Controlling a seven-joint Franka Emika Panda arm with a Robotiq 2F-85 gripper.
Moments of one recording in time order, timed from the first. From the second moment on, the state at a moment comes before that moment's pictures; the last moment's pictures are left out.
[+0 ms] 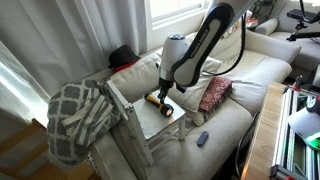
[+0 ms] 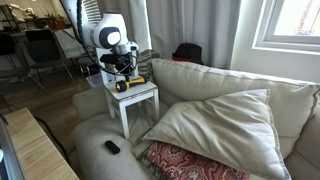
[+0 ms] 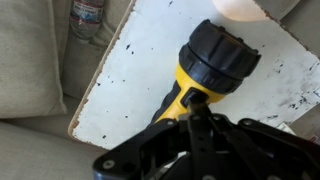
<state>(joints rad) 0.10 0.67 0.18 -2.10 0.02 2.94 -0.10</state>
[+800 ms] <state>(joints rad) 0.13 0.68 0.15 -2.06 0.01 2.87 -0.10</state>
